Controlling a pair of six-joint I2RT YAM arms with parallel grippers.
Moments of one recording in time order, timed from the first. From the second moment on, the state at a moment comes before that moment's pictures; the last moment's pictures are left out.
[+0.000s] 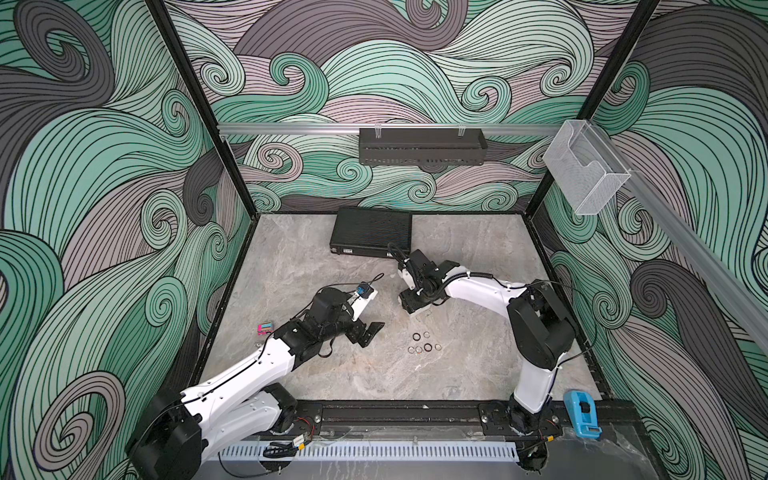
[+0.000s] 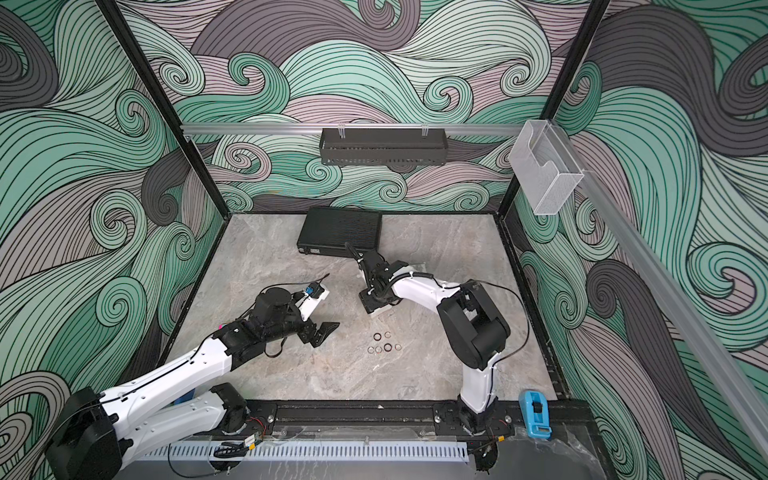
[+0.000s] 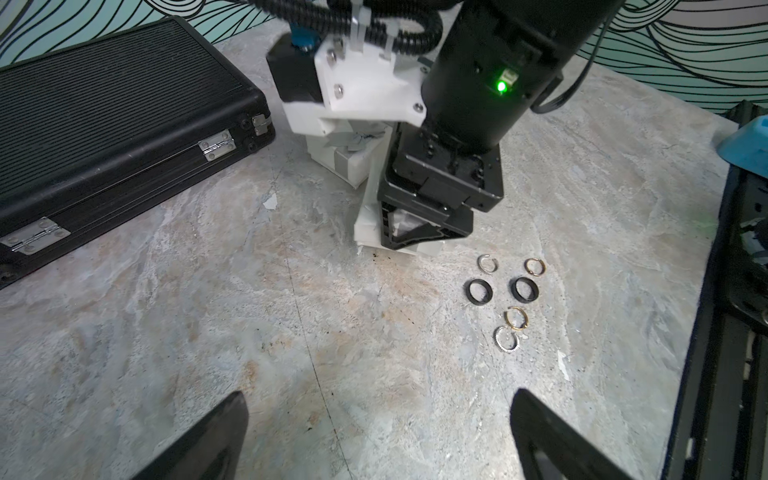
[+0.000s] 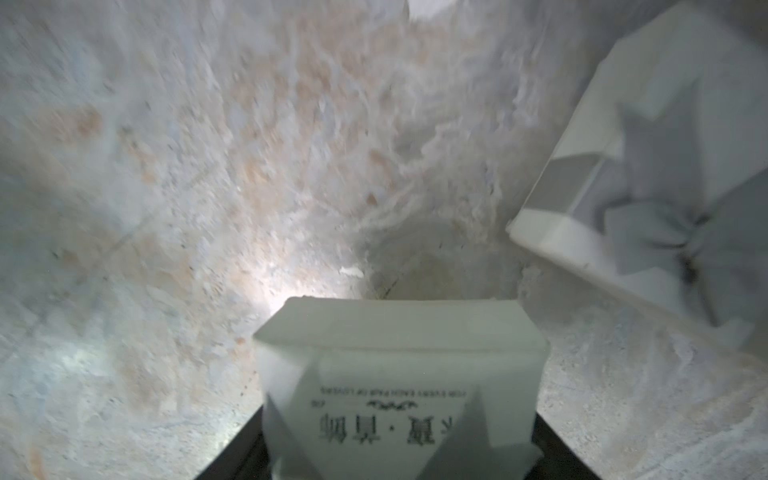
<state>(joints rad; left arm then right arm) -0.66 0.99 0.53 -0.14 0.17 0.09 0.69 1.85 1.30 -0.66 0.00 0.15</state>
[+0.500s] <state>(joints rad) -0.66 0.97 0.51 -0.13 0.16 0.09 0.72 2.12 1.65 -0.64 0.11 0.43</state>
